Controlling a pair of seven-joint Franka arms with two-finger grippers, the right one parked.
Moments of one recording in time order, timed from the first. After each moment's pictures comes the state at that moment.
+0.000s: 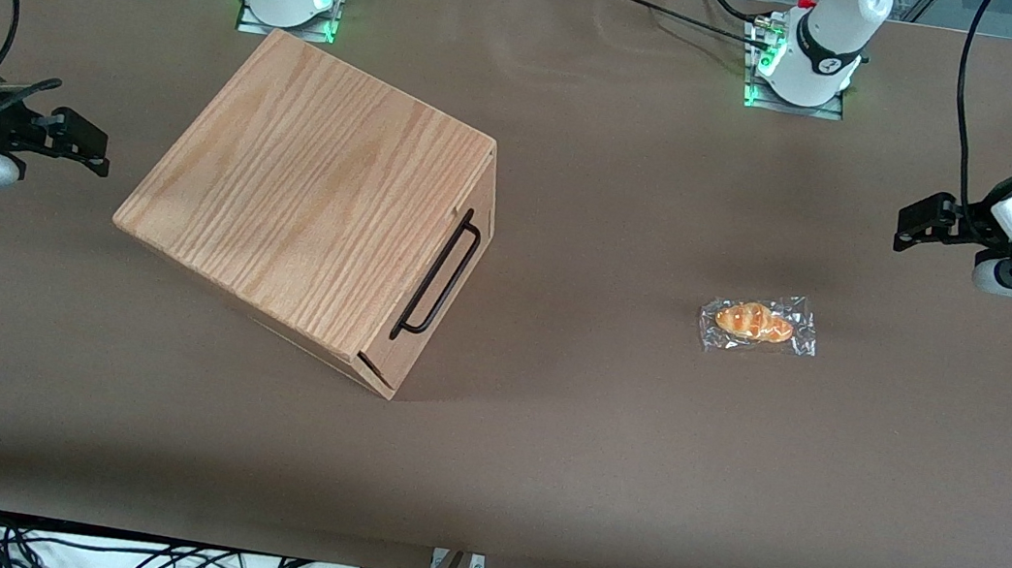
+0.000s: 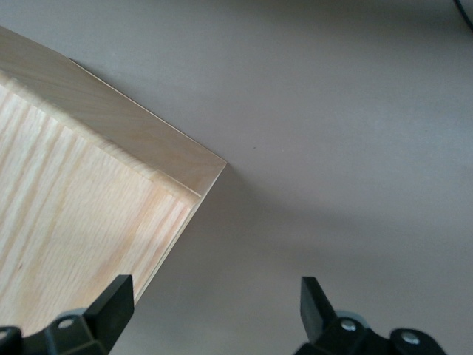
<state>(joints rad) -0.04 0.08 -0.04 -1.58 -0.01 1.55 0.00</state>
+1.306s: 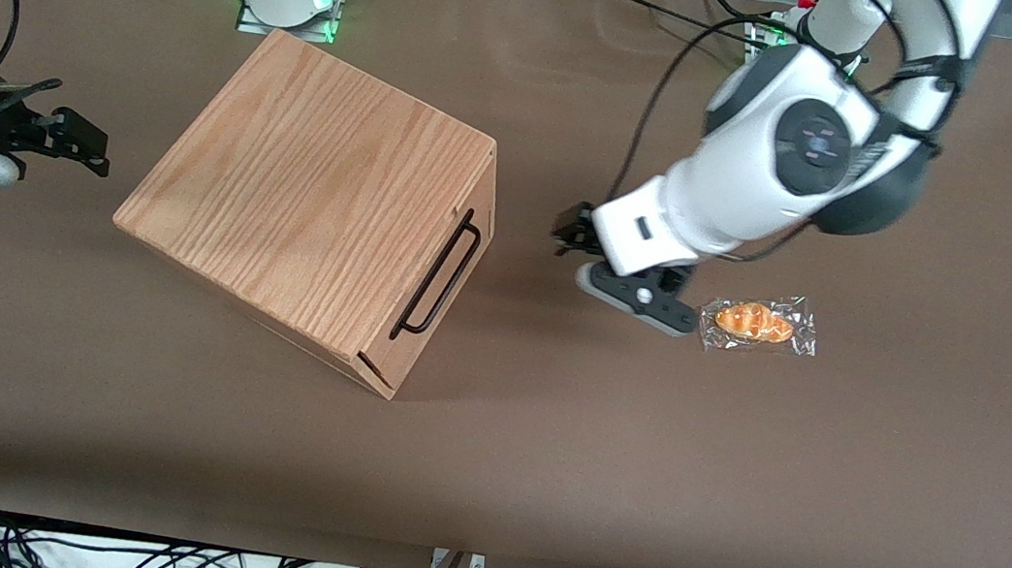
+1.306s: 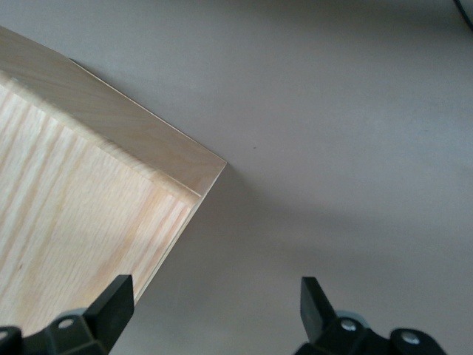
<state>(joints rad) -0.44 0.49 -0.15 -1.30 -0.25 1.94 -0.32</state>
